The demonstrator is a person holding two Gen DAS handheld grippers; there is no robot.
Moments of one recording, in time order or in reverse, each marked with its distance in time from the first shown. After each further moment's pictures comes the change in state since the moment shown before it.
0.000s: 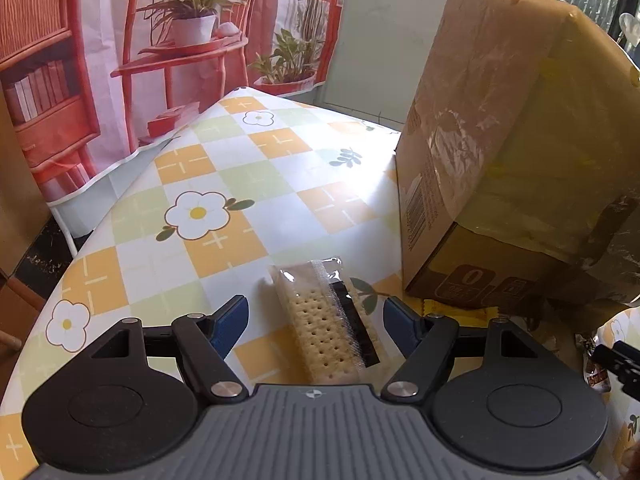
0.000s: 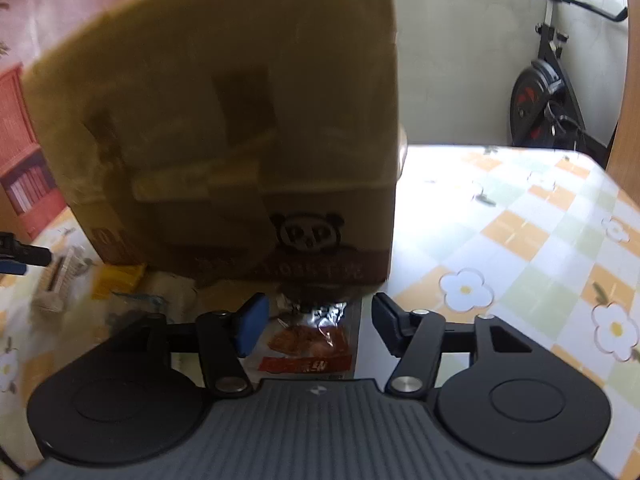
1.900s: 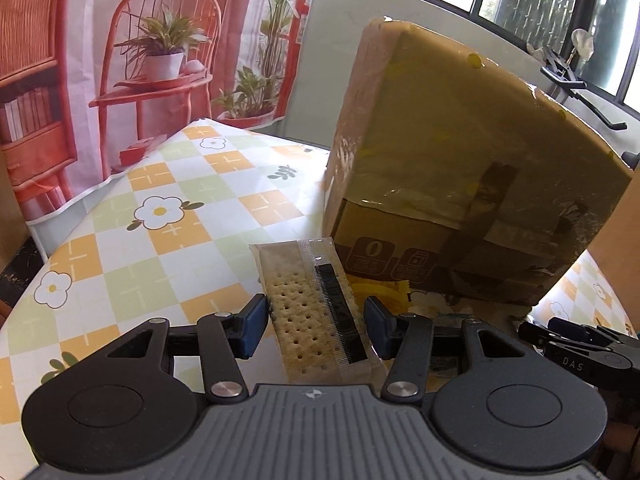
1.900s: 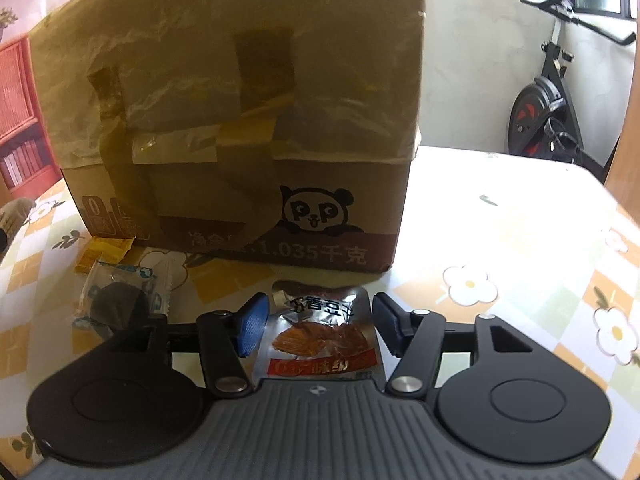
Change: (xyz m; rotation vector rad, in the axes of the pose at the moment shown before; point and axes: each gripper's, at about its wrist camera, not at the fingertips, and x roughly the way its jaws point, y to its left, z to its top) left arm -0.046 -0.033 -0.044 0.035 -0.123 -0.104; right arm -0.001 0.009 -0.008 -0.085 -0.025 -0.037
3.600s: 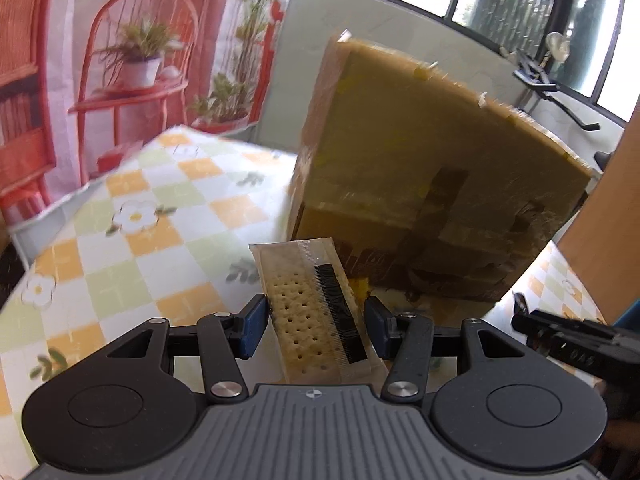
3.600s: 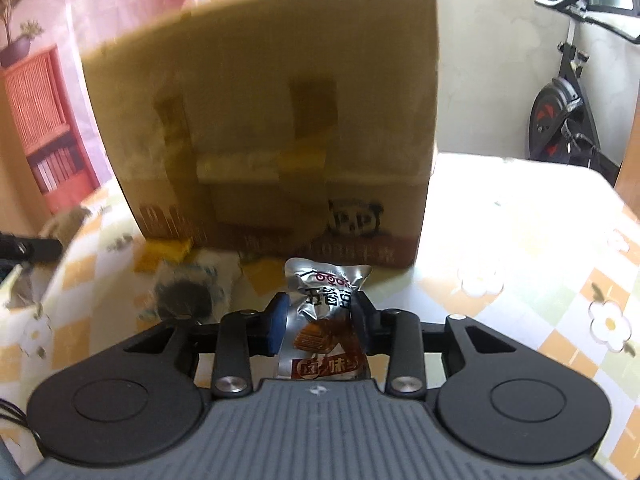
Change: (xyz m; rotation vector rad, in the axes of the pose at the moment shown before) left arm -0.019 -0.005 0.002 0.038 -0.029 -0.087; right arm -0.043 0.006 0.008 0.017 -0.015 0.094
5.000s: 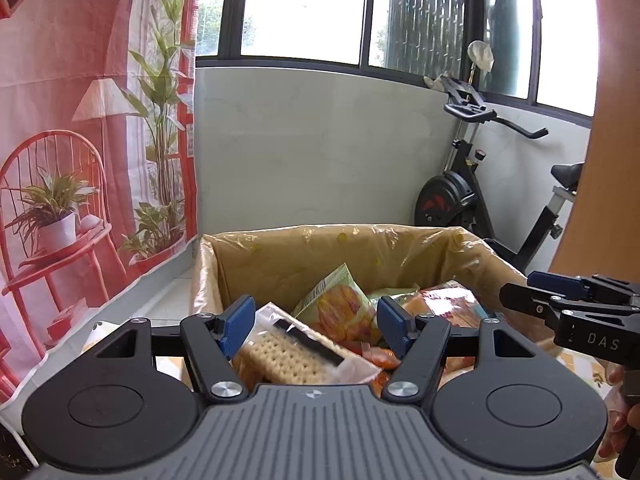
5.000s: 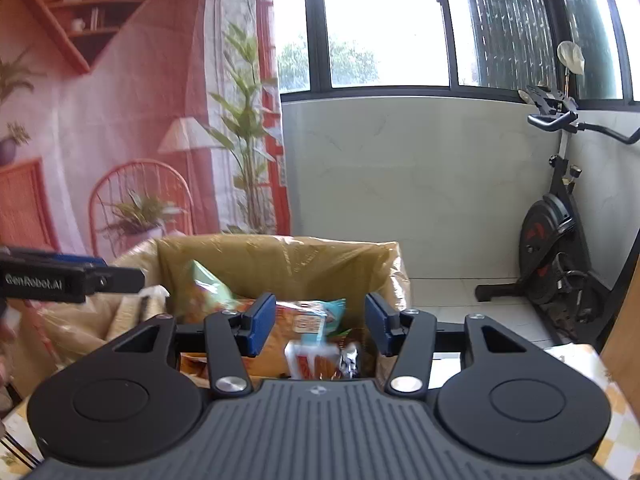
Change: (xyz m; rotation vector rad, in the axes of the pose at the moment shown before) left arm 0.044 -0.087 0.164 0.258 -0.184 -0.085; right arm -0.004 -0.025 0.179 -0.013 -0.316 -0.018
